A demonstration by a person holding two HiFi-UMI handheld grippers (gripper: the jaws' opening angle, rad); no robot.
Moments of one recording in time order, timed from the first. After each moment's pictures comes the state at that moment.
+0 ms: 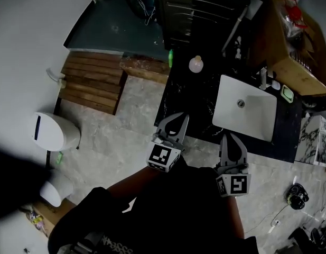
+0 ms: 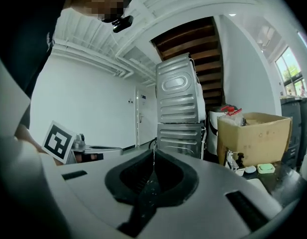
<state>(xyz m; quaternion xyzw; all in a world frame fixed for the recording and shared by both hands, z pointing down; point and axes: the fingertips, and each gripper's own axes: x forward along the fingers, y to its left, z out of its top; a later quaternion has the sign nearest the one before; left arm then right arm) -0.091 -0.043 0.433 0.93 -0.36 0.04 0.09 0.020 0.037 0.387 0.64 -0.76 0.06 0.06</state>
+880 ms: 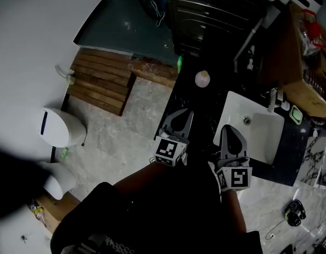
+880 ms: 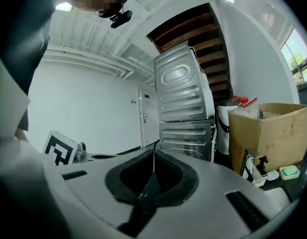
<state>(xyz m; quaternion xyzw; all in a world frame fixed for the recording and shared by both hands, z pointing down) -0.058 -0.141 0.462 0.91 -0.40 0.06 0.10 0.044 -0.079 0.400 0.60 -0.79 0.08 0.04</state>
